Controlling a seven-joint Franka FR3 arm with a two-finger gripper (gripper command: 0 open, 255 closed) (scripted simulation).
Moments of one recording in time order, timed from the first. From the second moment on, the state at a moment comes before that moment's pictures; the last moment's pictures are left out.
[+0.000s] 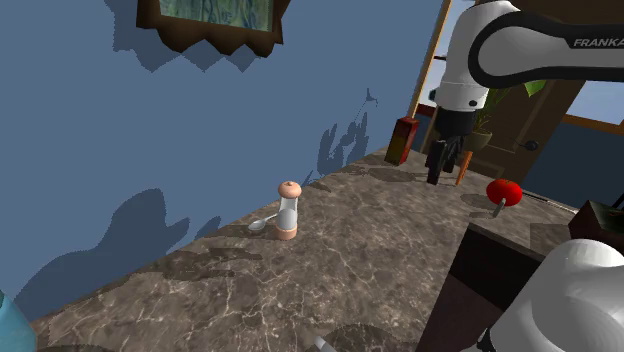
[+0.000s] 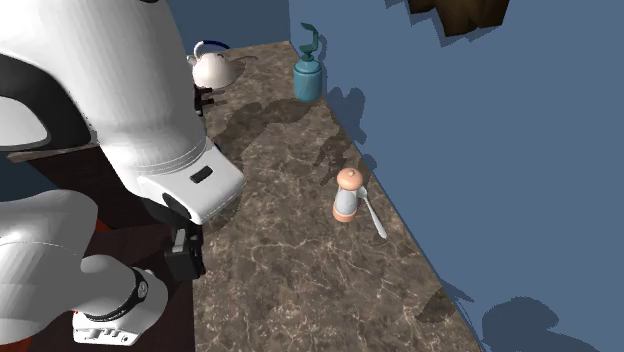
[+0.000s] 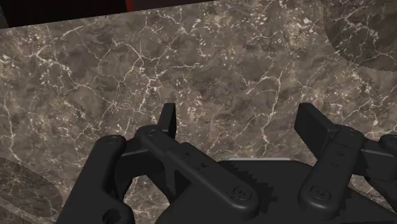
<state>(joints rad) -0.01 -0.76 -0.06 -2.43 -0.10 1.56 -0.11</state>
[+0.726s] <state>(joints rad) 0.04 -0.49 0.01 -2.36 -0.03 1.79 -0.02</state>
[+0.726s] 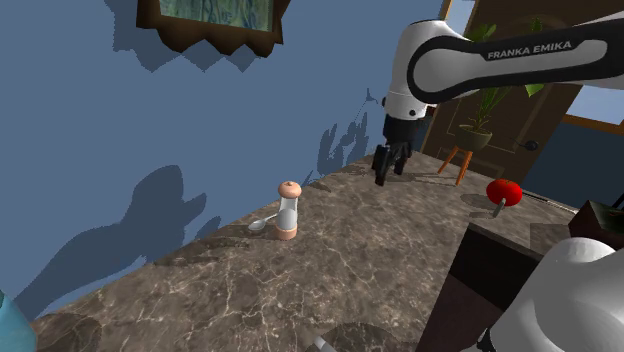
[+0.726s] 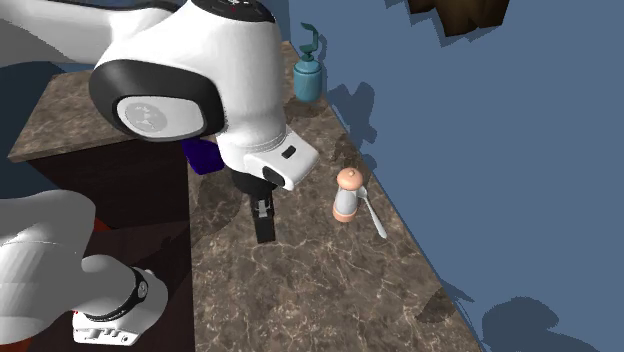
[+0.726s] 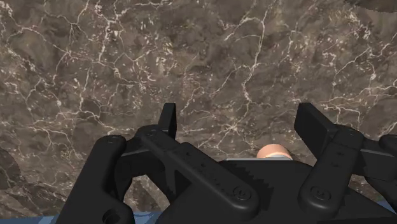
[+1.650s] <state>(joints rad) 0.10 -0.06 0.10 -2.07 0.00 2.04 0.10</state>
